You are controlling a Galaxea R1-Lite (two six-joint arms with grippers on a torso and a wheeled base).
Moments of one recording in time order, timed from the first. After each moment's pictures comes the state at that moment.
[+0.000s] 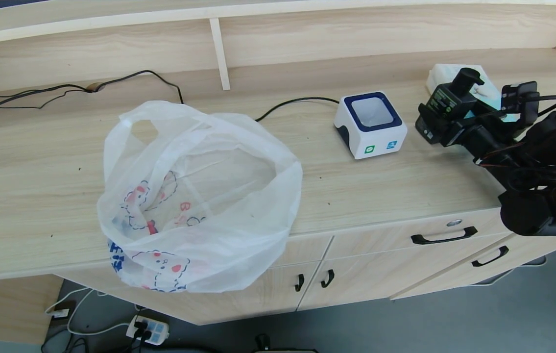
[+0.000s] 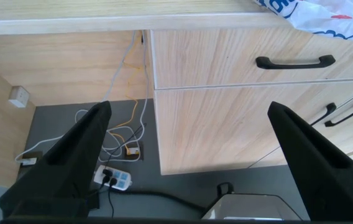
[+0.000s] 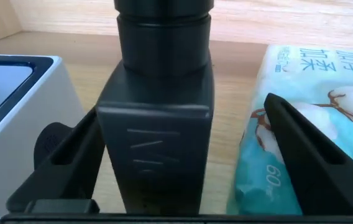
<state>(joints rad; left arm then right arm) 0.00 0.00 0.00 -0.03 0.00 0.02 -0.03 2.09 -1.15 -1.42 0.34 0.01</state>
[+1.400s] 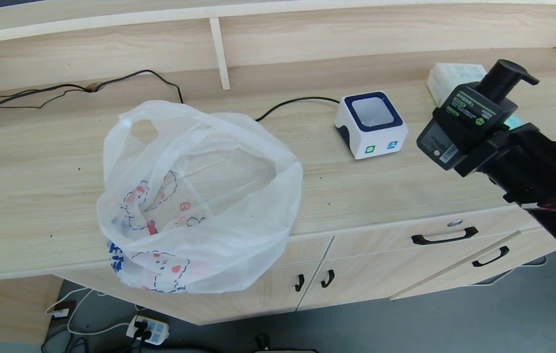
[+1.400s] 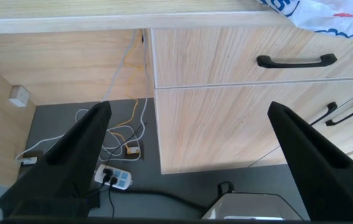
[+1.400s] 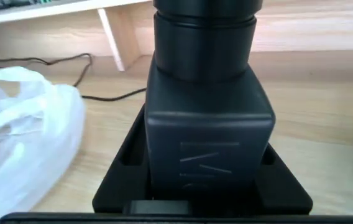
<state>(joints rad) 0.00 0.00 0.00 -0.02 0.00 0.02 0.25 1.63 -0.58 -1.51 0.24 0.03</state>
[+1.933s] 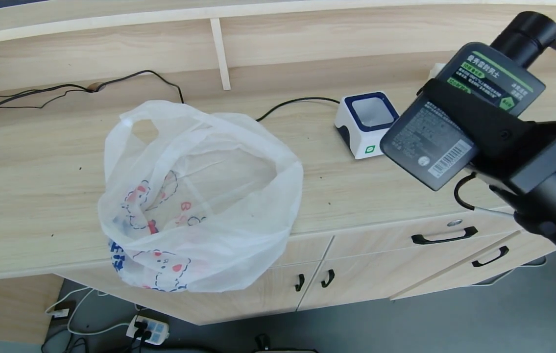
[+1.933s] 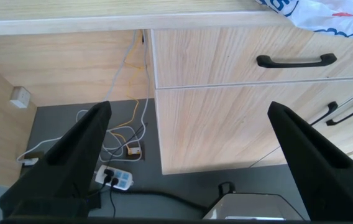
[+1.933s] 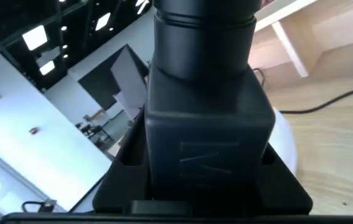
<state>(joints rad) 0.00 0.00 0.00 -0.03 0.00 0.03 0.59 1.49 -0.57 -1.51 0.34 0.53</state>
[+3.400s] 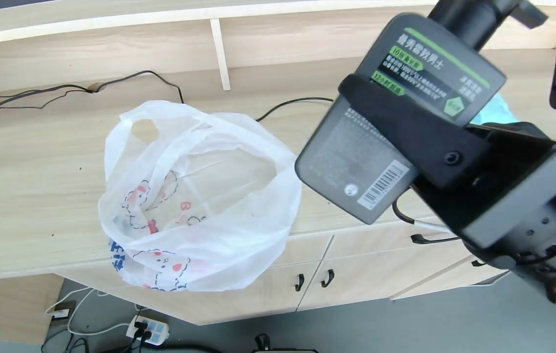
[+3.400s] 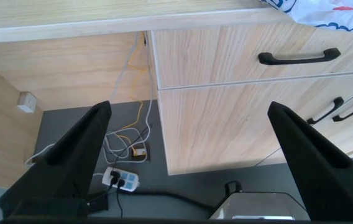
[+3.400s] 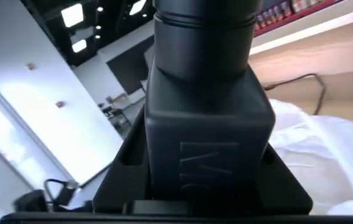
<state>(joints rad) 0.00 0.00 0.00 -0.03 0.00 0.06 0.86 1.58 -0.68 -1.50 0.31 0.38</state>
